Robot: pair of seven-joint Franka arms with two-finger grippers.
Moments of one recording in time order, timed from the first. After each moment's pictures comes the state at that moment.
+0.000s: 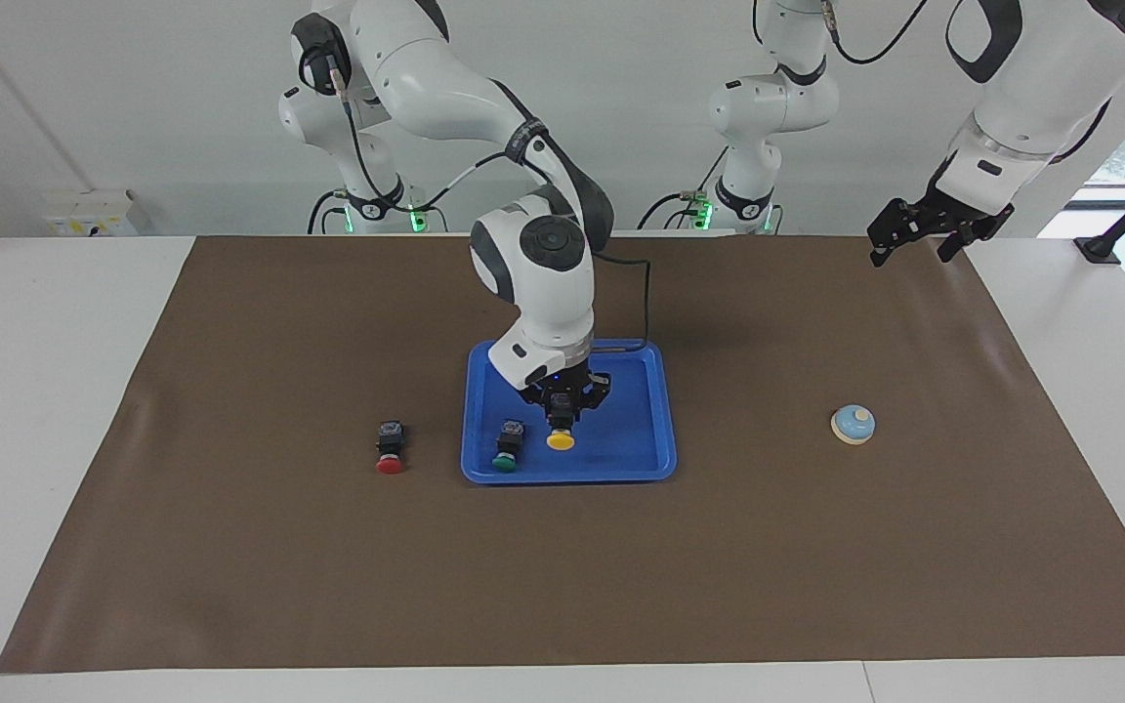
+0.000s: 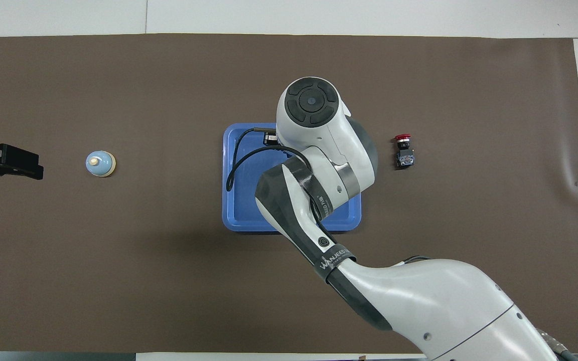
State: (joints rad) left arm 0.06 -0.05 -0.10 -1.65 0.00 1.52 -0.03; right arm 0.56 0.56 -0.01 -1.42 0.03 2.05 0.70
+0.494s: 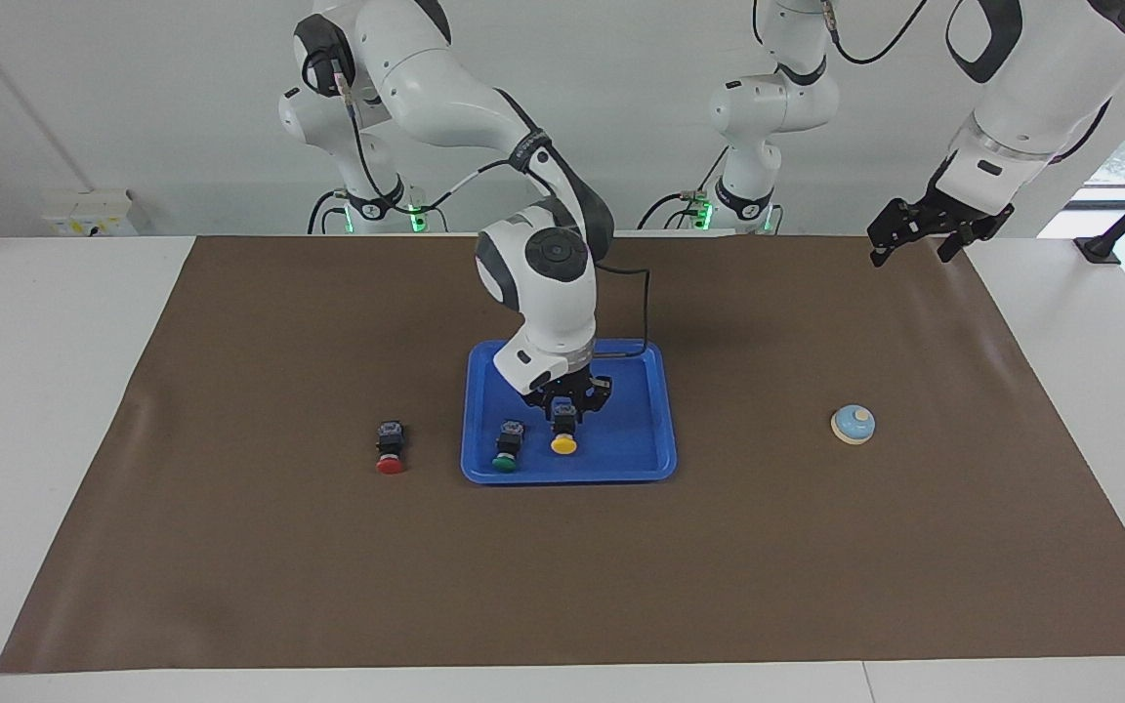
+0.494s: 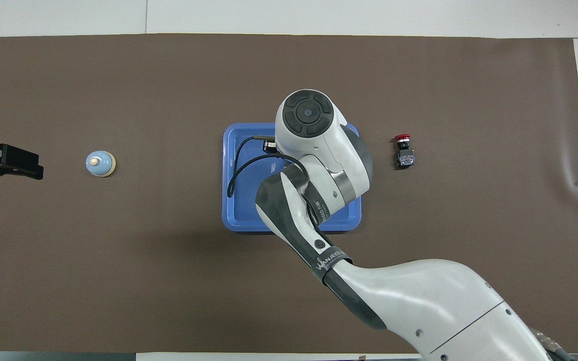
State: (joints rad) left arm 0.06 -0.05 -0.10 -1.65 0.00 1.52 -0.03; right arm 0.57 0.56 -0.01 -1.48 0.03 2.09 0.70
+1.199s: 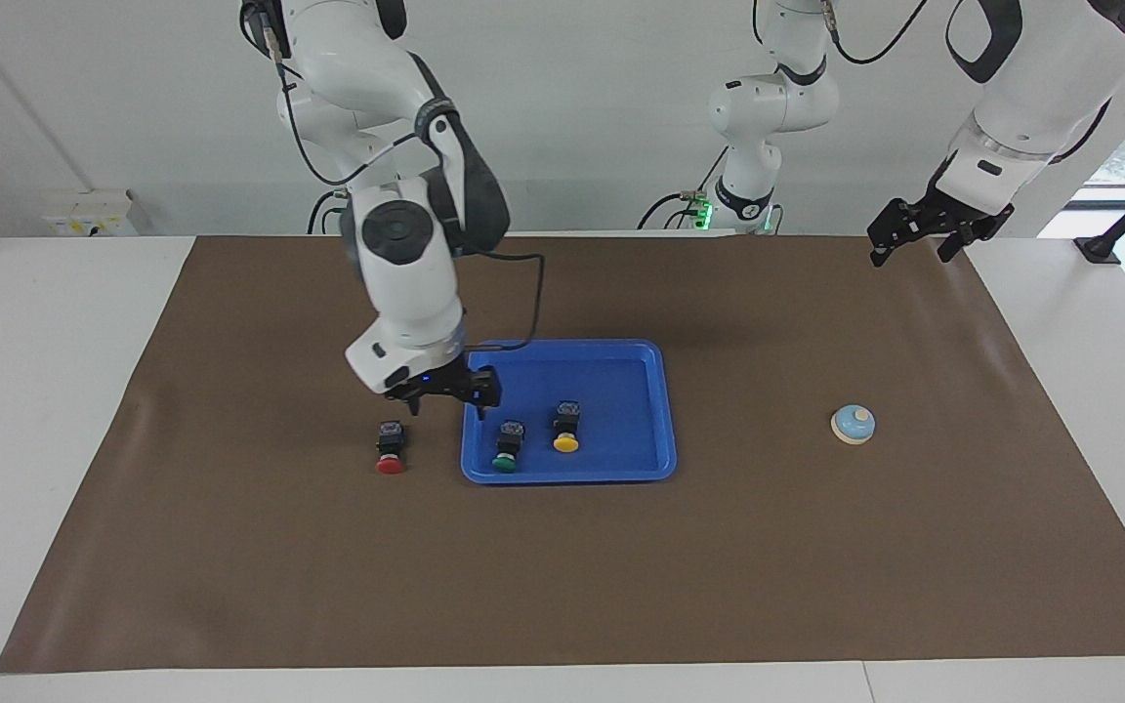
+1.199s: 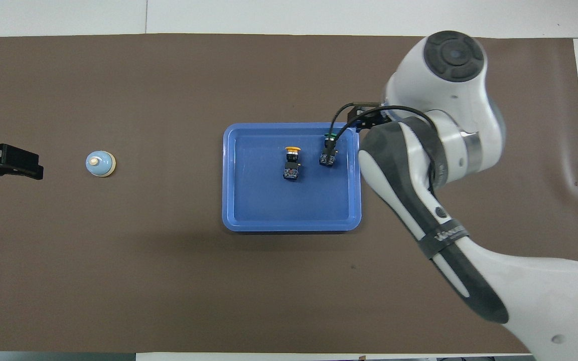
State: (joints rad) left arm 0.06 -0.05 -0.10 -1.65 0.00 1.52 -0.03; right arm 0.29 0.36 -0.05 -1.60 0.02 1.97 0.36
